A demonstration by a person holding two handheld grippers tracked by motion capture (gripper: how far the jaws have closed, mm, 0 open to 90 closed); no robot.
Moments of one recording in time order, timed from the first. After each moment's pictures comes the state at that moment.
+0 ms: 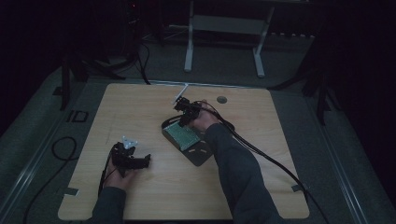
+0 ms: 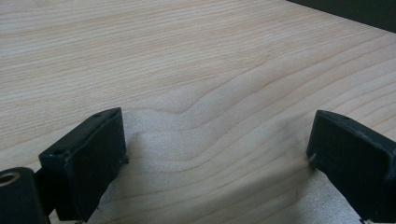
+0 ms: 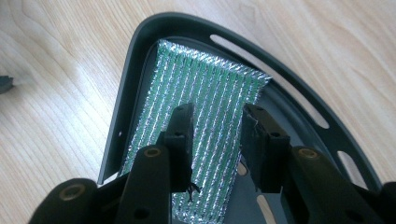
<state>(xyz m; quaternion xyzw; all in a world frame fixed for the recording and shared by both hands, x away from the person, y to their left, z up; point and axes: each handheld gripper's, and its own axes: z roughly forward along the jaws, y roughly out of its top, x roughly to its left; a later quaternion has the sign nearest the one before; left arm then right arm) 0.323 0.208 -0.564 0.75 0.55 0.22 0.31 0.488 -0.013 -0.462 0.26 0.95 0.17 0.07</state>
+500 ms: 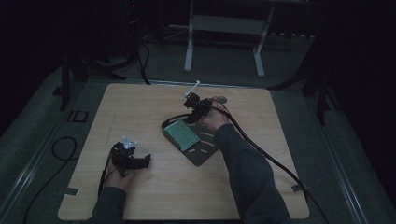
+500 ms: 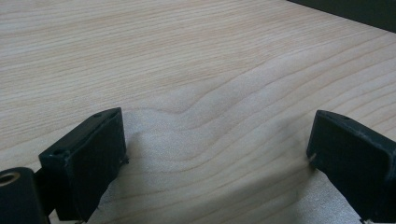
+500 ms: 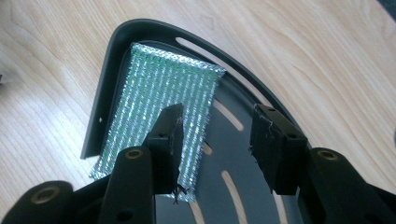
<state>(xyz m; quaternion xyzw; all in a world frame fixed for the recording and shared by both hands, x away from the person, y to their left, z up) 0.323 0.209 -0.564 0.75 0.55 0.22 0.30 0.478 -0.046 -0.437 0.27 0.93 0.20 0.12</state>
